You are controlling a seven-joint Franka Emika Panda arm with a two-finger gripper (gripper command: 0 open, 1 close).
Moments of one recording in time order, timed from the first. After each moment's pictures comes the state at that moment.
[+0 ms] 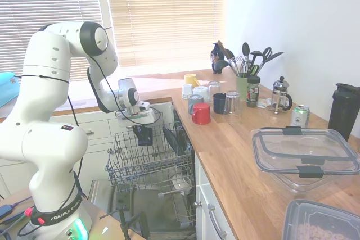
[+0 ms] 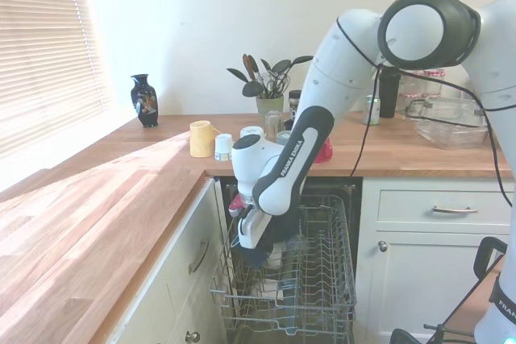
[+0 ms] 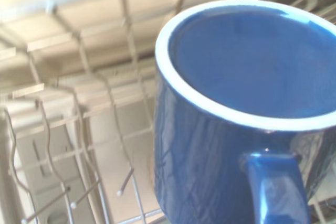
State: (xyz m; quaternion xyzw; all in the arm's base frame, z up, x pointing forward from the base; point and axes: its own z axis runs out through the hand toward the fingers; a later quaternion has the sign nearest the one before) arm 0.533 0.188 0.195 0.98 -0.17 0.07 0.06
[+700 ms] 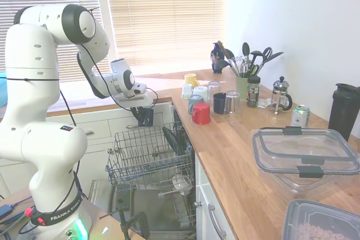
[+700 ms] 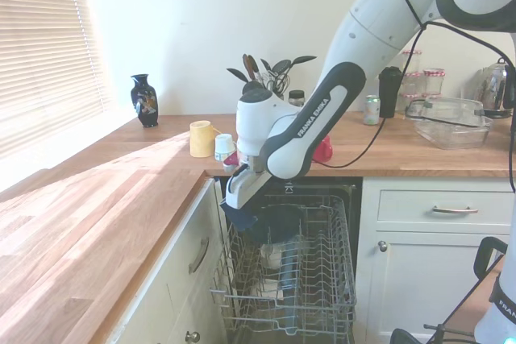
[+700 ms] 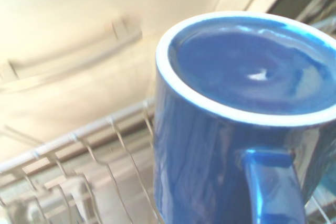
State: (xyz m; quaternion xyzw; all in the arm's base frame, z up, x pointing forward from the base) arm 0.526 0.200 0.299 0.96 -0.23 0.15 0.01
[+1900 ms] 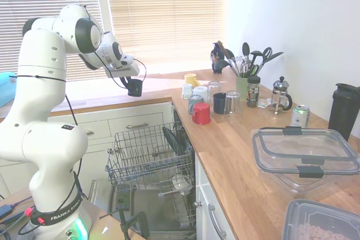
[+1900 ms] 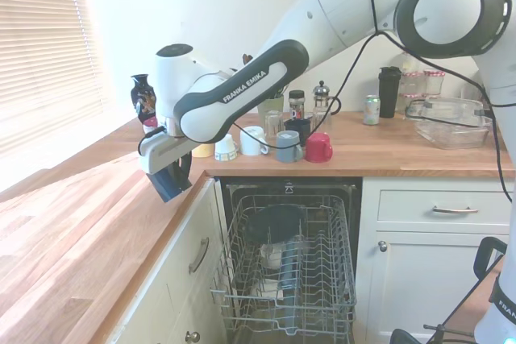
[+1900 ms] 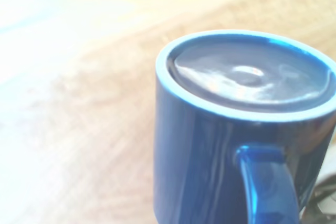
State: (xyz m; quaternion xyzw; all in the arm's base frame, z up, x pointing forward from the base) arm 0.614 0.356 0.406 0.95 -0.24 0.19 -0.03
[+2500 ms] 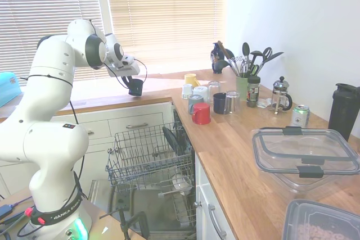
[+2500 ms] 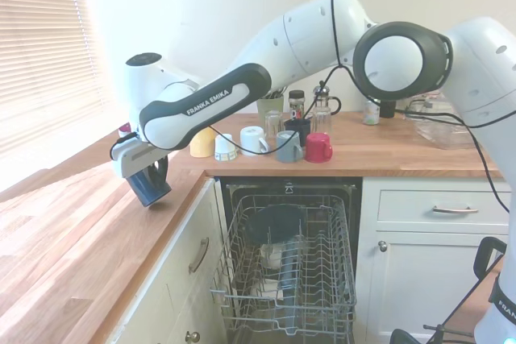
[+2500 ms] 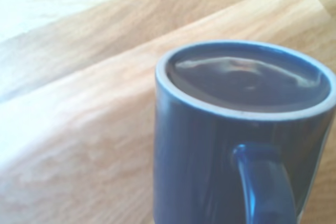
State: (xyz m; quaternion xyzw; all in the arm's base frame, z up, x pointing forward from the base) arm 0.657 0.391 0.400 0.95 -0.25 0.19 -0.03
